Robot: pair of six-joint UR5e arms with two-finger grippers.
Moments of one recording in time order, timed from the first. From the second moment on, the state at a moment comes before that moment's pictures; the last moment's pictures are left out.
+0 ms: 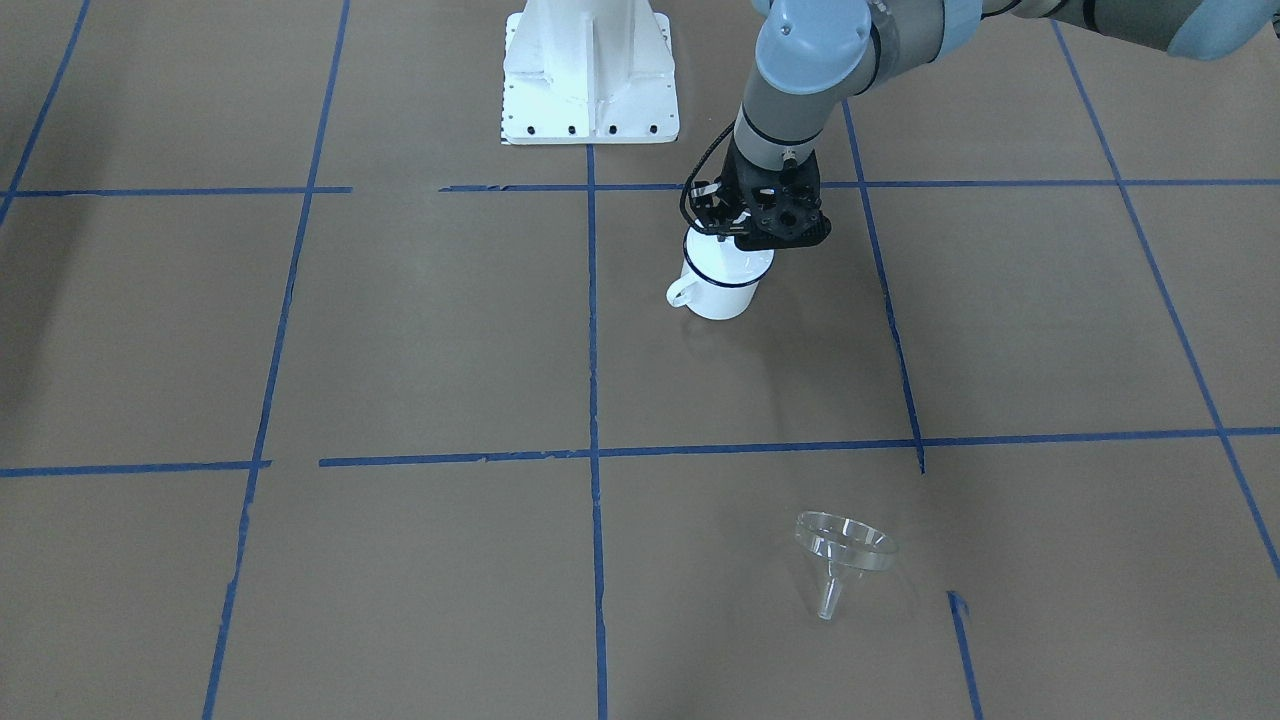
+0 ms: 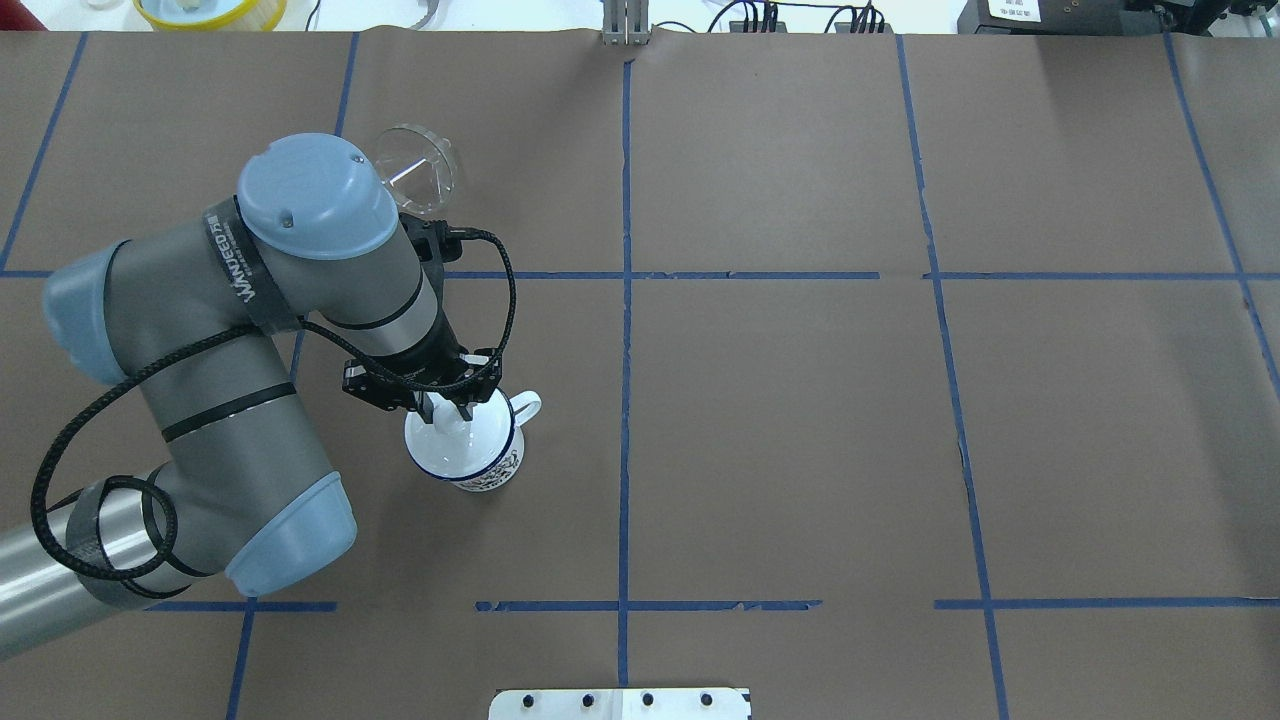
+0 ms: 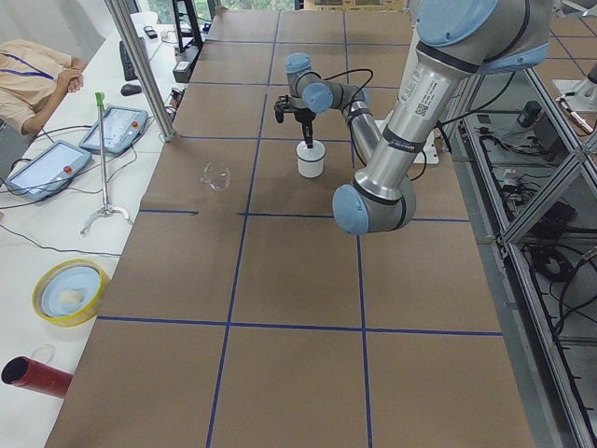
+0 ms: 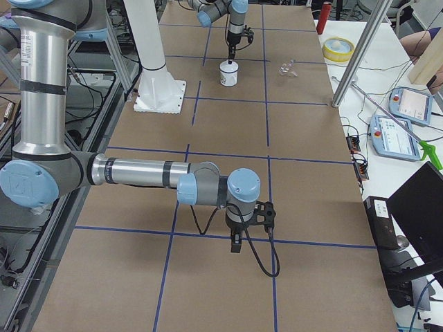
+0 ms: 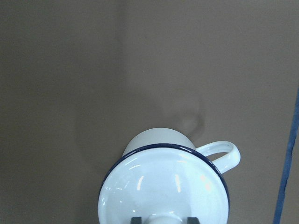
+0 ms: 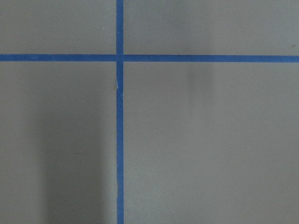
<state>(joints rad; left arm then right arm) -0.61 -2.15 -1.90 -1.33 -2.10 -1.18 1.57 -1.68 1.66 -1.57 2.29 0.01</state>
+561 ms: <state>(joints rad) -0.62 -2.15 -1.99 -1.26 -2.10 -1.19 1.57 -1.68 1.66 -1.57 2.29 0.01</state>
